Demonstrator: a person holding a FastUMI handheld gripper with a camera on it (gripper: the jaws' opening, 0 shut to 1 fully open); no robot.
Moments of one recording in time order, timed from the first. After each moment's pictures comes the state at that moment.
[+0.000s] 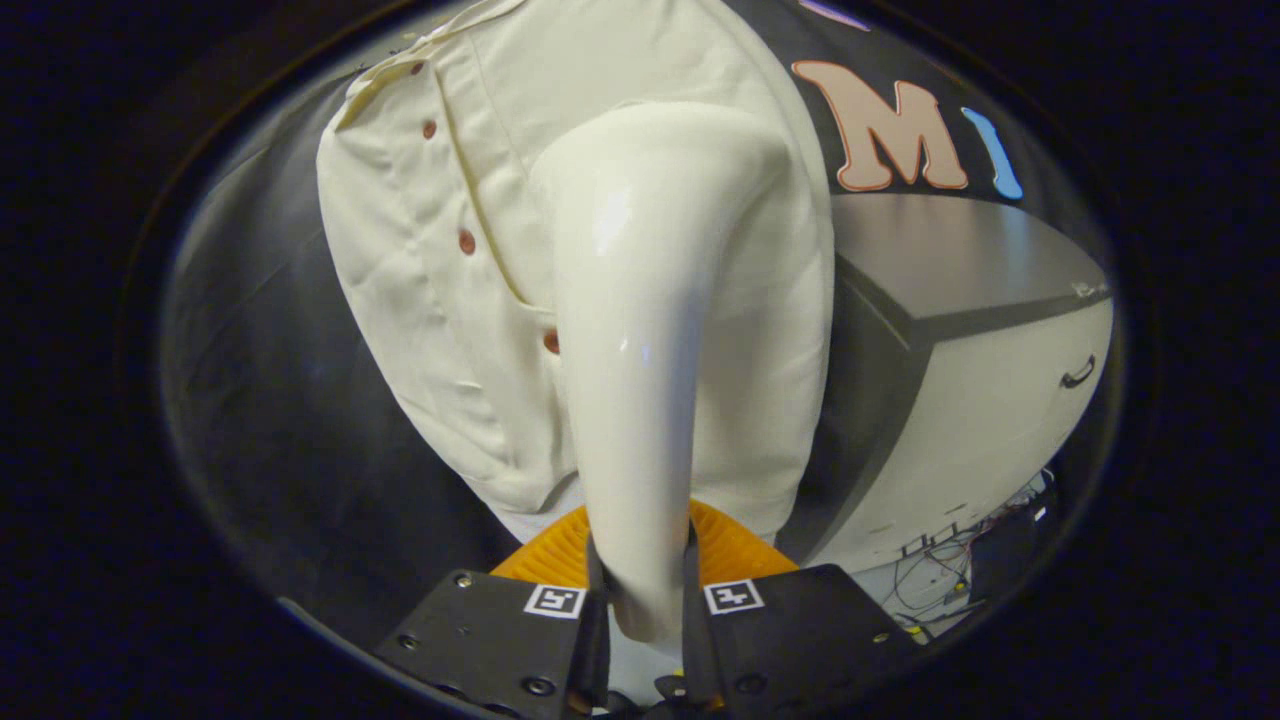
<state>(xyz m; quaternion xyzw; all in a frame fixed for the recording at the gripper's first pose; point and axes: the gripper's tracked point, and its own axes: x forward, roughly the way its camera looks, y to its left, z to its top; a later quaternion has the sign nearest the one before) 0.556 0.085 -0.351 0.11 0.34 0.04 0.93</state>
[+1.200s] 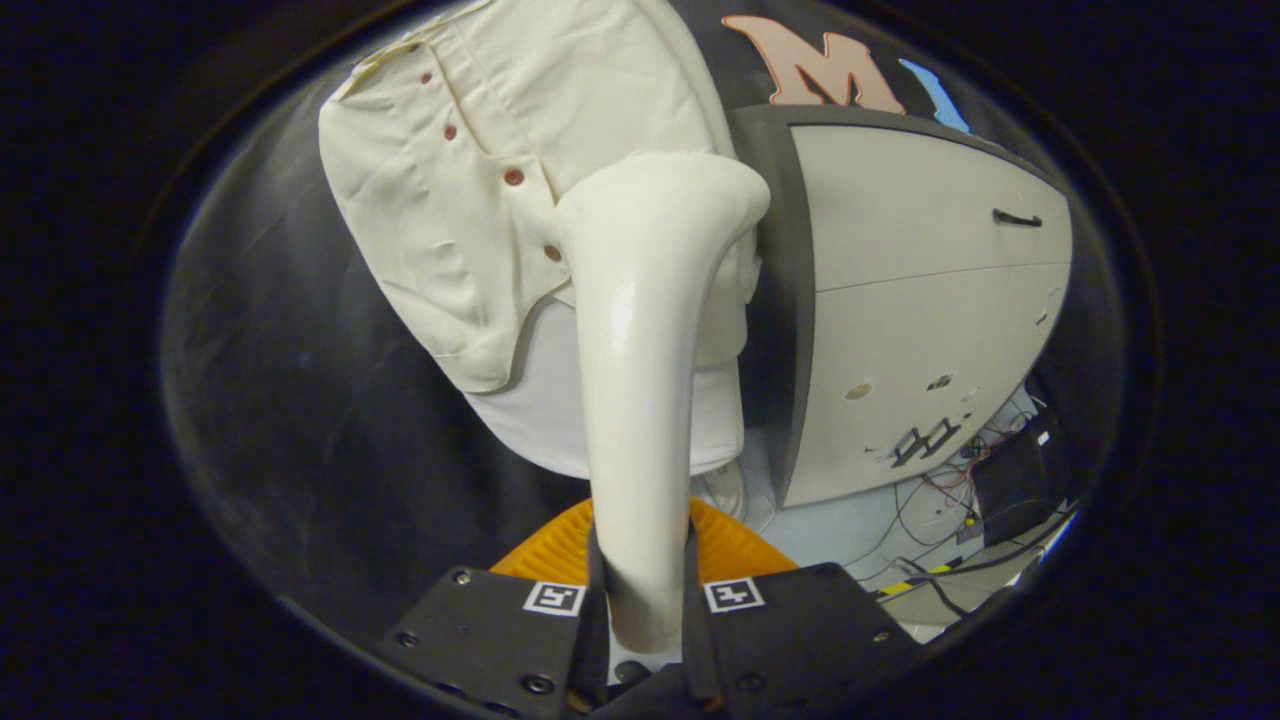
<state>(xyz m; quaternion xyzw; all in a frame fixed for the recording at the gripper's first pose) 0.424 0.072 -0.394 0.13 0.39 -0.01 0.91</state>
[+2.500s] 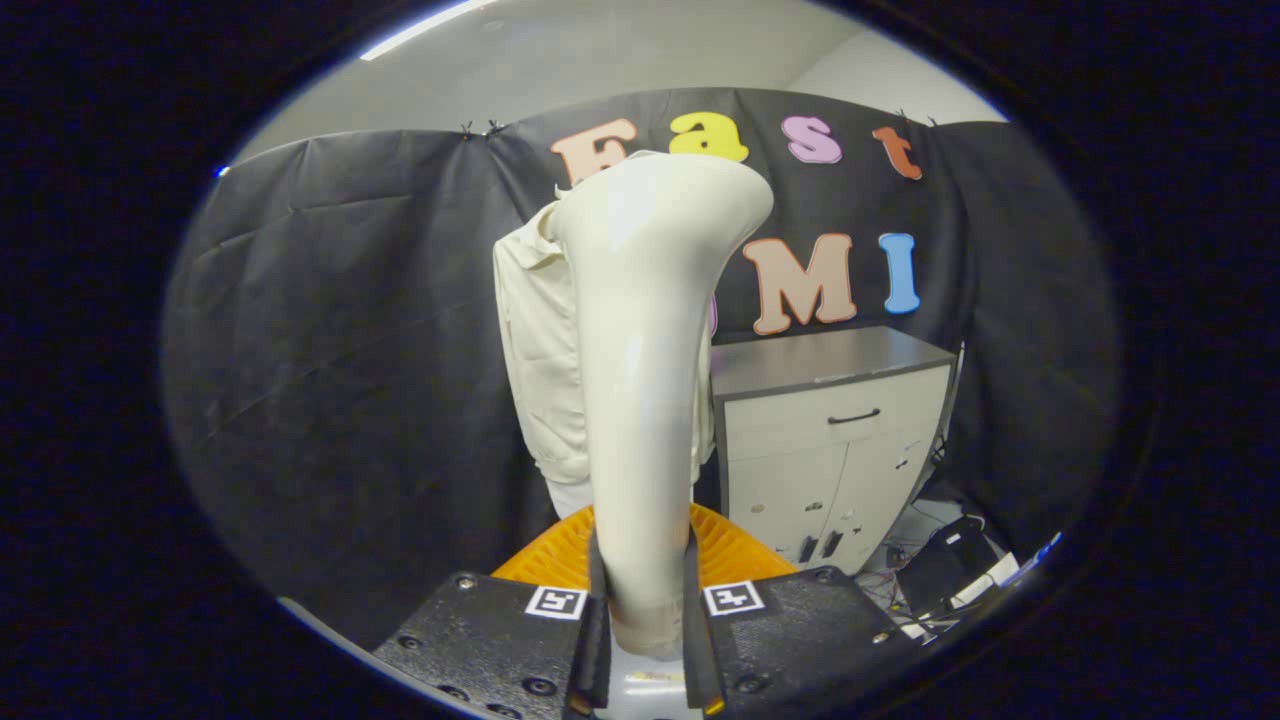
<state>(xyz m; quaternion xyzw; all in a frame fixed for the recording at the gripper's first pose) 0.219 0.066 -0.121 0.04 0.16 0.01 0.99</state>
